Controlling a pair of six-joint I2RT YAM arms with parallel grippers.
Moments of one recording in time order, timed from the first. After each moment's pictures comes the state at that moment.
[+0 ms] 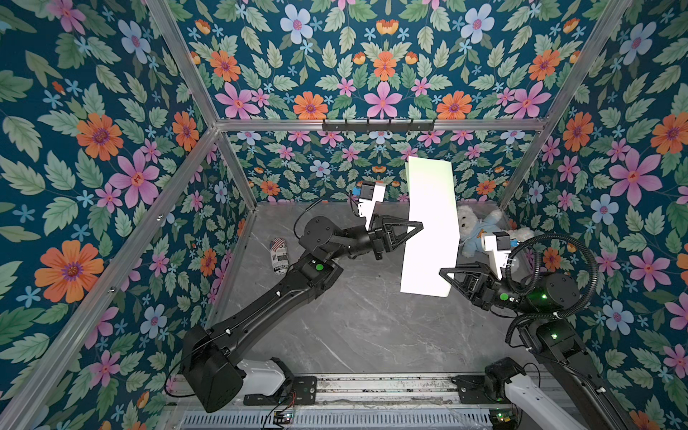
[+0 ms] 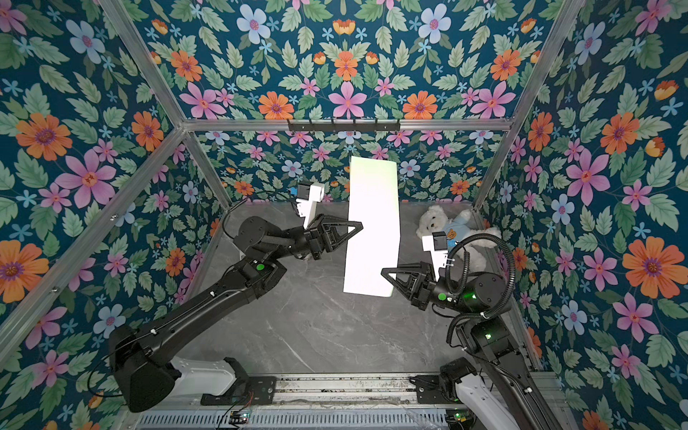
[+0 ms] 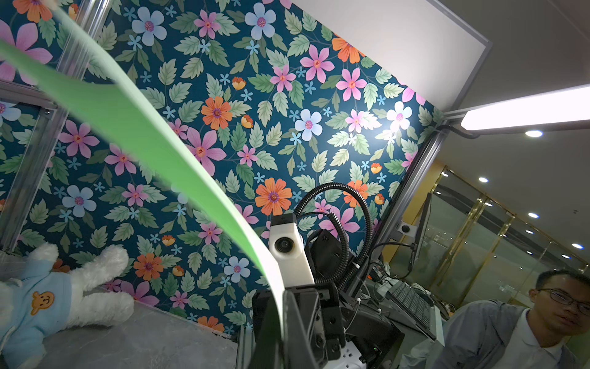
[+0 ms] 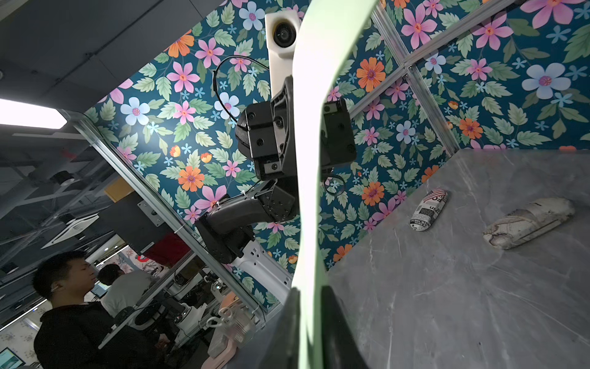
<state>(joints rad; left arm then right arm) -0.79 1.34 1.22 0.62 0.74 -0.85 0.42 0.62 0.77 0.13 -0.88 0.86</state>
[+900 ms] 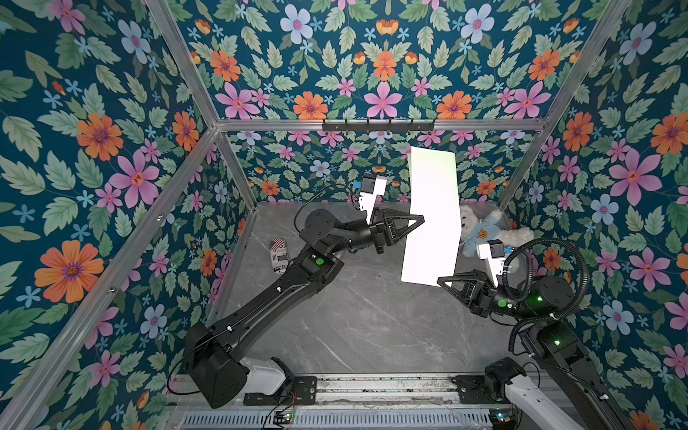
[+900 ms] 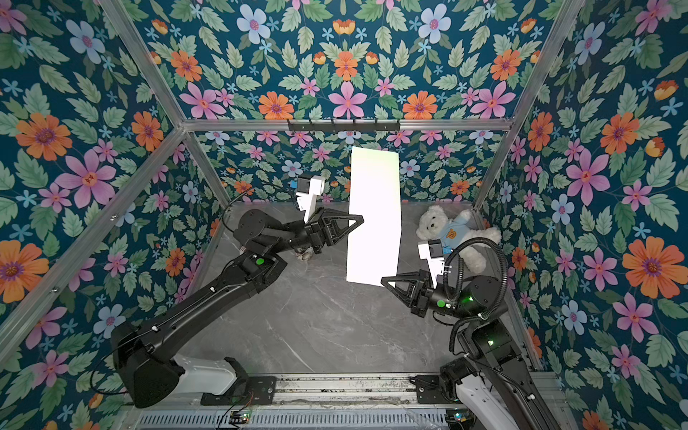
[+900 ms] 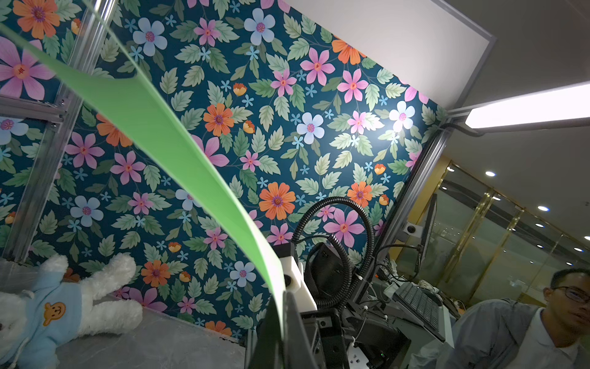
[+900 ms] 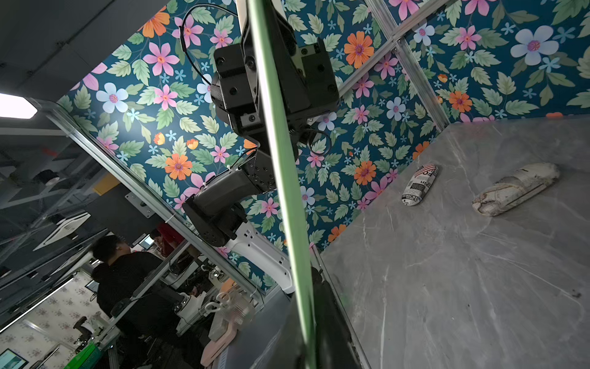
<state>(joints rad) -0.77 1.37 1.30 0.57 0.75 -0.81 0.44 0.58 0.76 -0.05 -0.88 0.80</state>
